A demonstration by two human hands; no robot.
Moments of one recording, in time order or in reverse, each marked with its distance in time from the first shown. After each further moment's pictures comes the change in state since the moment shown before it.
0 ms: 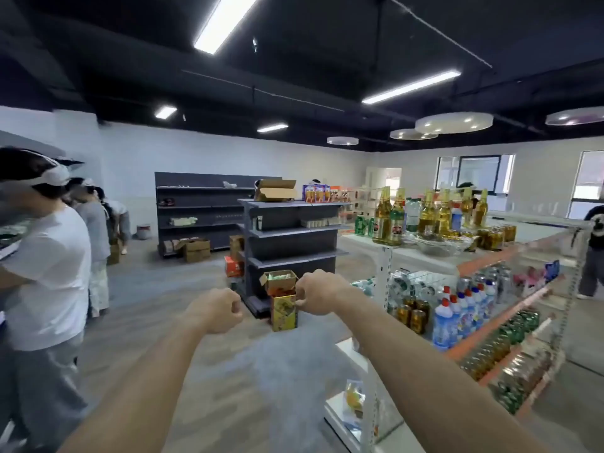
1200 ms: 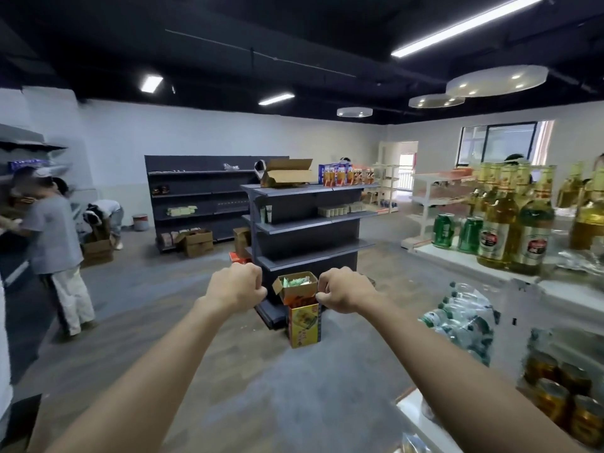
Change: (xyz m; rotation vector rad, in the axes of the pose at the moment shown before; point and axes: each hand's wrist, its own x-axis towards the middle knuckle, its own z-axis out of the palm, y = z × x) left_hand 0.527 -0.166 0.038 0.109 0.159 -0.005; right_hand 0.546 0.124 0.115 0.194 0.044 0.172
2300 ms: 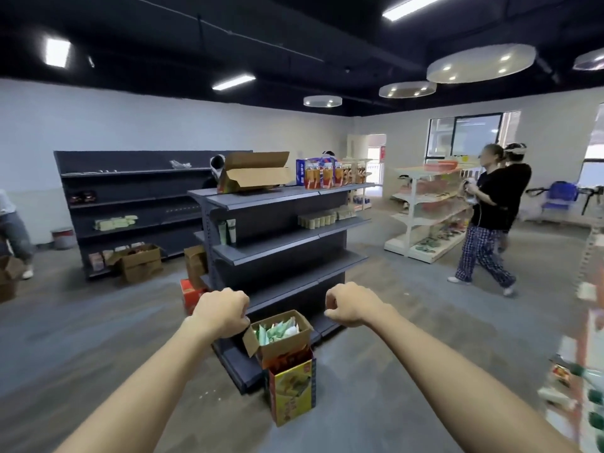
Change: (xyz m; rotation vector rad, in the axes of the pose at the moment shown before) left_hand 0.645 -0.147 0.260 0.177 -0.196 0.215; right_hand 0.652 0.164 0.127 -0.083 -0.113 0.102
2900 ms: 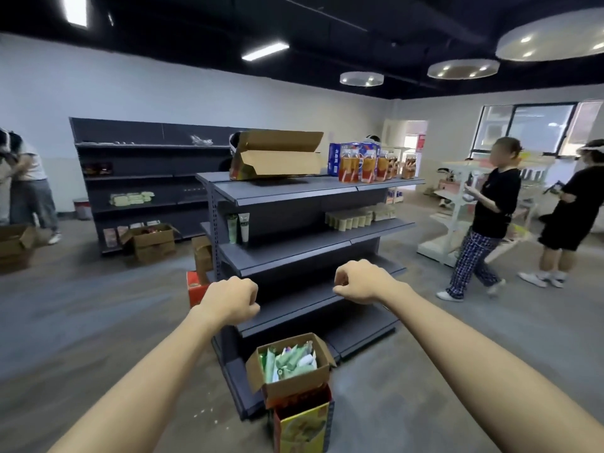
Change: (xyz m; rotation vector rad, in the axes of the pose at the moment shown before) left_hand 0.339 -0.109 0.088 -0.107 0.015 -0.074; right_hand 0.380 0.057 -0.005 0.030 -0.009 -0.081
